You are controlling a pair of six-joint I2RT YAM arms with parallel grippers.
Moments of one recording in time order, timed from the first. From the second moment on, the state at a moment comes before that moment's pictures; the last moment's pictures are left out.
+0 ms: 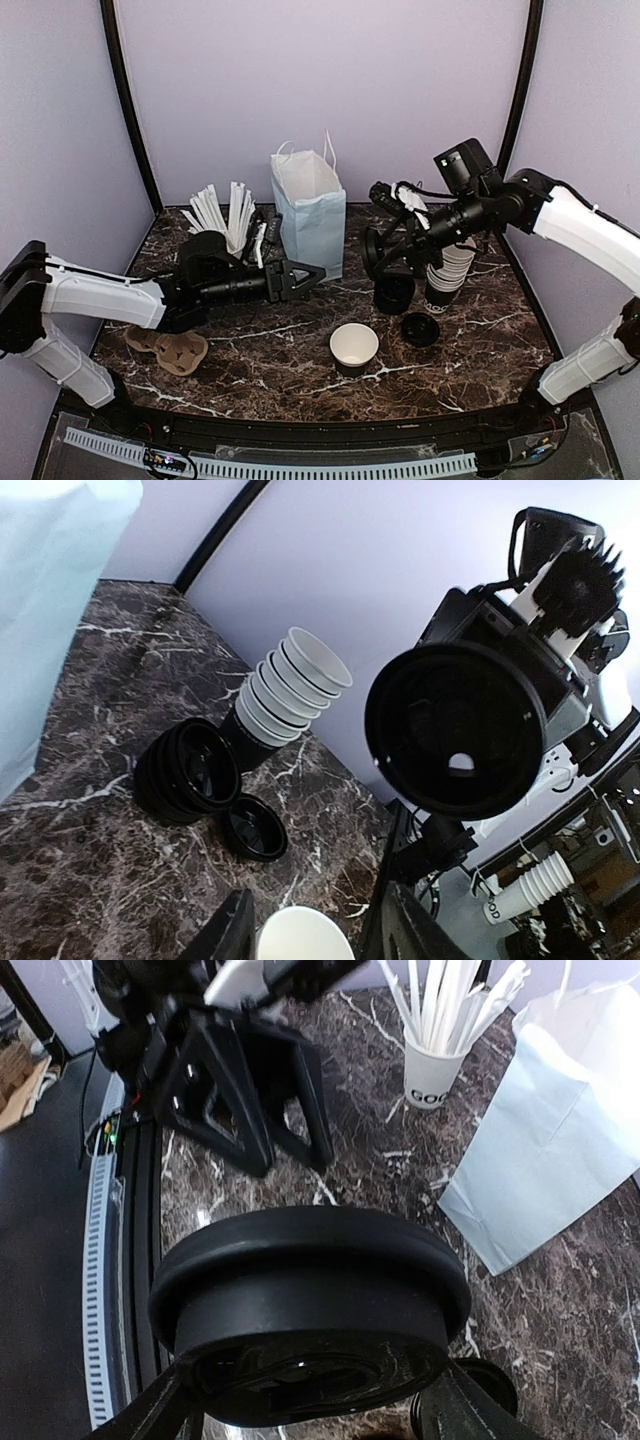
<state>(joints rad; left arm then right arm) -0.88 1.50 0.71 0.71 0.36 -0.71 0.72 1.36 1.37 -0.77 -0.56 -0.38</state>
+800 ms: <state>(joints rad) -0.88 0.95 0.47 0.17 0.00 -0.63 0.96 1.68 1.56 -1.22 -0.24 -0.65</state>
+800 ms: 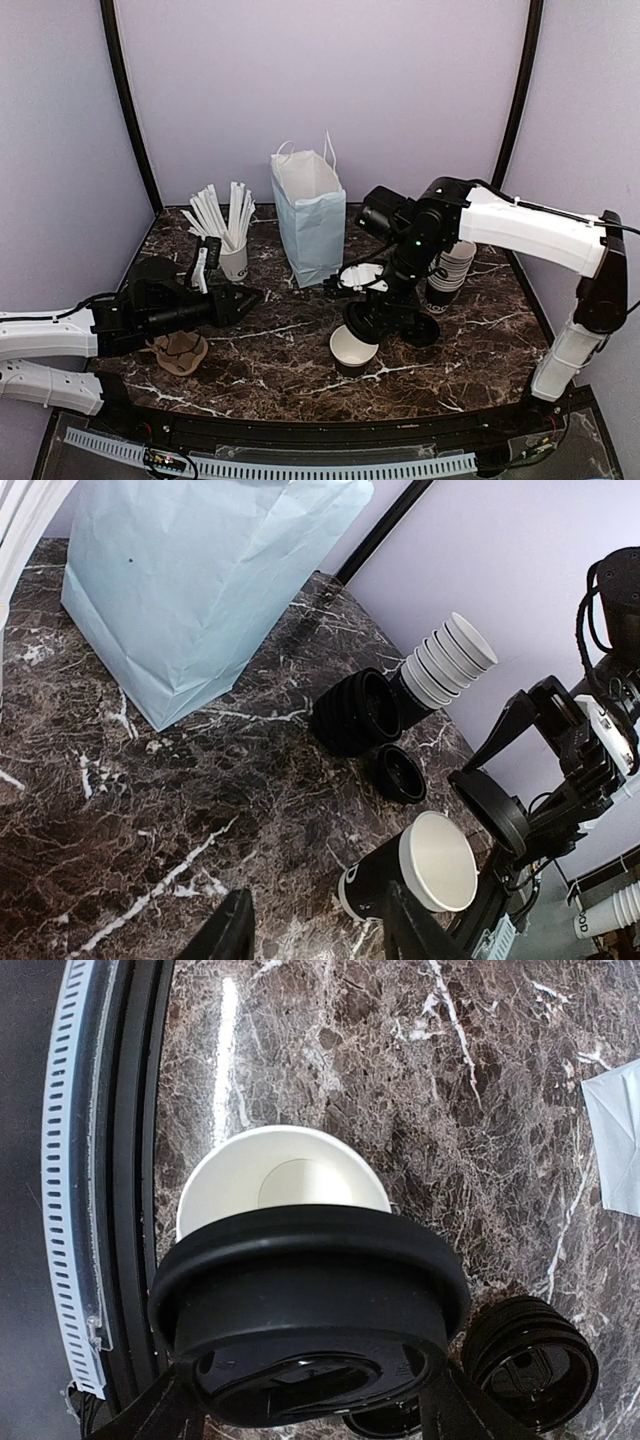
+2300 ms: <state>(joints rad) -1.05 1.50 0.48 0.41 0.06 -0.78 1.16 1.78 1.64 -1.28 0.05 -0.73</state>
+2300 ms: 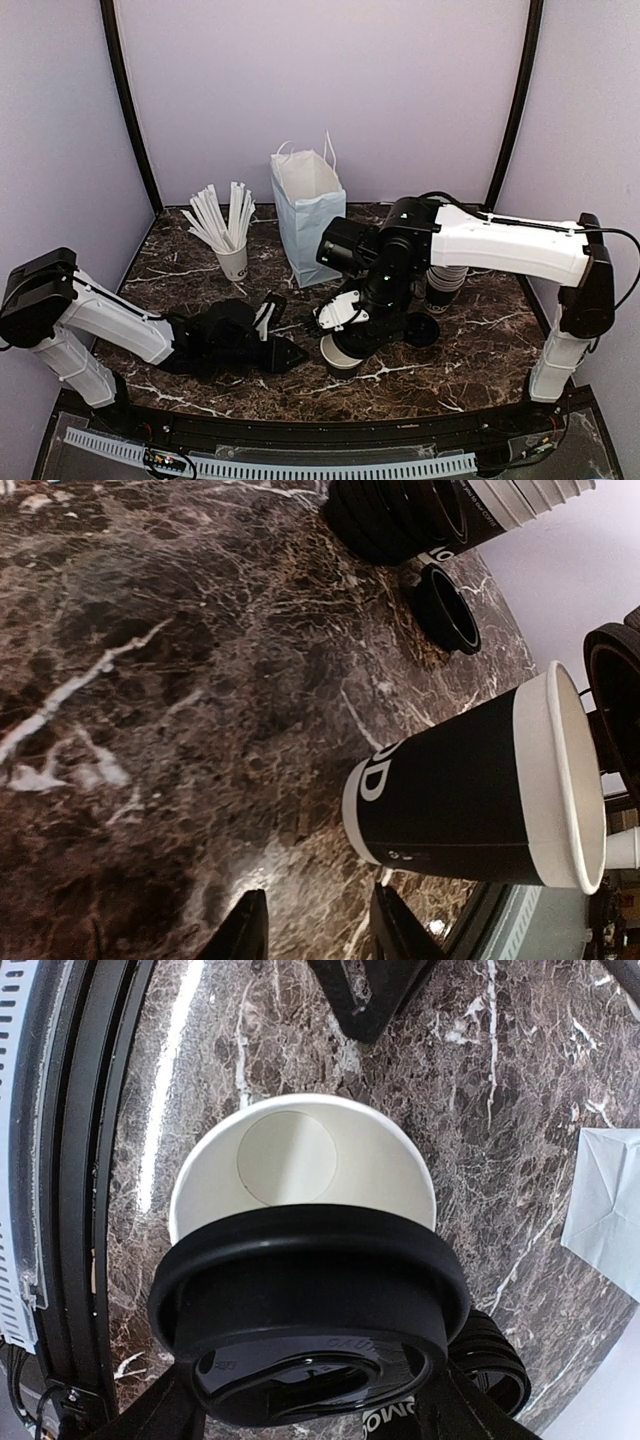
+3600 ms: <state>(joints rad) -1.09 1.70 0.61 0.59 0.11 -0.79 1.16 1.78 1.60 -1.34 0.10 -0.78</state>
